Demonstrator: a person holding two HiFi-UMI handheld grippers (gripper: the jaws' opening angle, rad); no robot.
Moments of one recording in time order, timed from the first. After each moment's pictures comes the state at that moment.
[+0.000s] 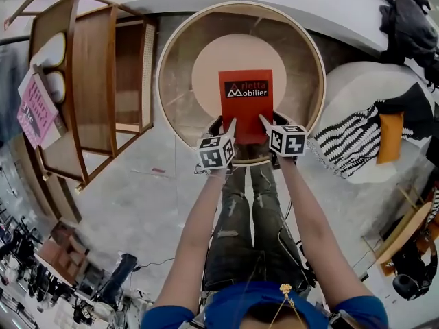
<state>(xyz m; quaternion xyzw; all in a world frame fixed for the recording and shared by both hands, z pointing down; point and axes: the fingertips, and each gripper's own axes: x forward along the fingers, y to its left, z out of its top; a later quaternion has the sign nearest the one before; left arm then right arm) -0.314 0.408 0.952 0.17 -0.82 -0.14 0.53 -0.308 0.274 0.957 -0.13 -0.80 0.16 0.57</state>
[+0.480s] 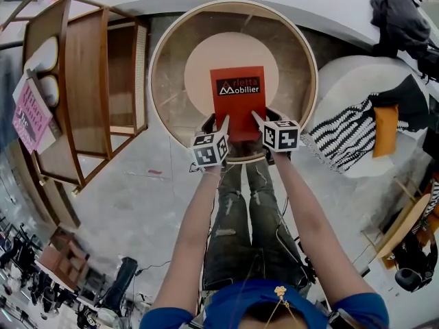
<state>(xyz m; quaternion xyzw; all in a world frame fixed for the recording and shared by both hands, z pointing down) -0.312 0.407 0.954 0.18 -0.82 -0.13 0.53 -0.305 0.273 0.959 -0.13 -0.80 0.15 0.56</state>
